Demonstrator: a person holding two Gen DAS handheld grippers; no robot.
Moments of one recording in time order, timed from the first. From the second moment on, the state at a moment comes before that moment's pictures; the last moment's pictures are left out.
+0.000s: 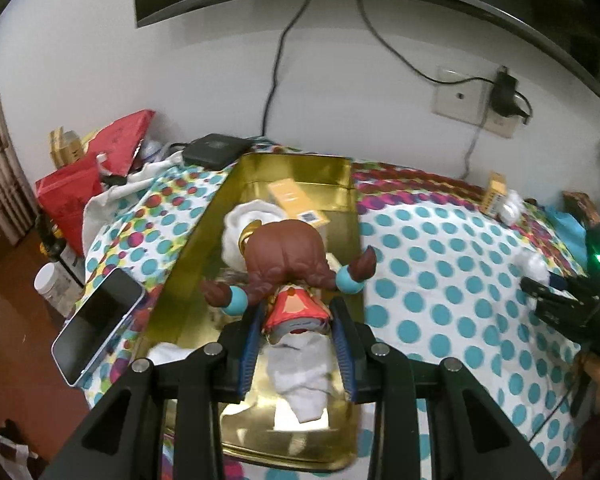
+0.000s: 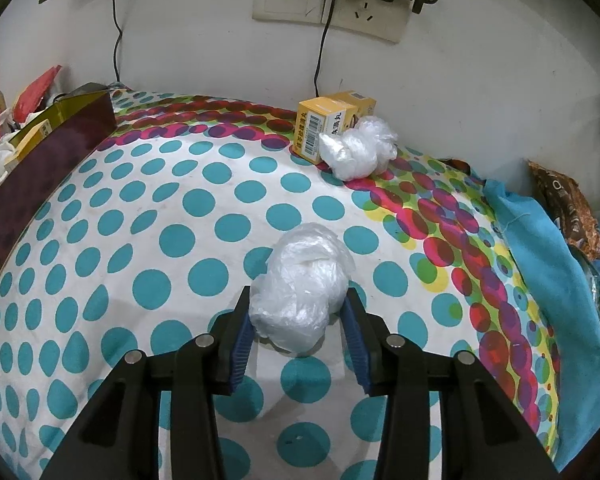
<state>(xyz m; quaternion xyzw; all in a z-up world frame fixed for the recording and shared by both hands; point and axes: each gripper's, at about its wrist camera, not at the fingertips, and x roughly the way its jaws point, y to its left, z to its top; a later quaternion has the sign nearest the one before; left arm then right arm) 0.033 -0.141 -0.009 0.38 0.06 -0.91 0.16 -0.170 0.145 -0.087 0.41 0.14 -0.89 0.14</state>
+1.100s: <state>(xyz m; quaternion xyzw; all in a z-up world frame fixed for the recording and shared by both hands) -0.009 -0.163 -0.040 0.42 0.02 -0.89 0.18 -0.173 0.149 -0.087 0.41 0.13 -0.89 0.14</state>
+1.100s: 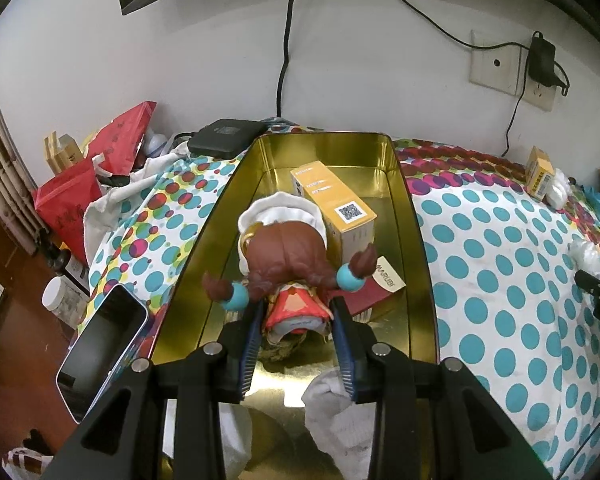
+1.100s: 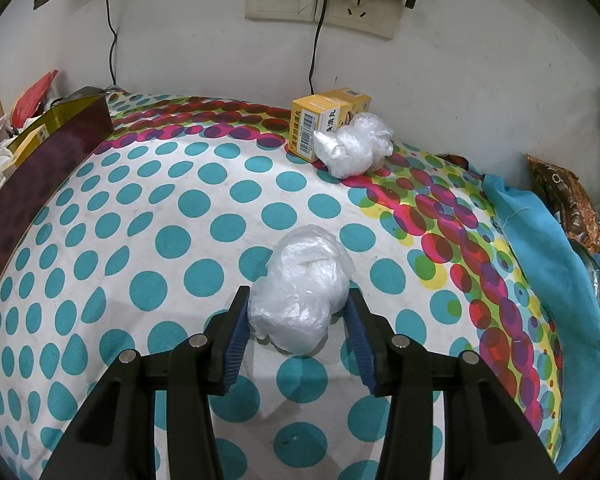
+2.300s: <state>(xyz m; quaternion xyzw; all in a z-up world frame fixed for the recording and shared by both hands) 0.079 -0.206 0.009 0.37 0.08 -0.91 0.20 -0.133 0.097 -0.047 0.37 0.11 -0.90 0.20</state>
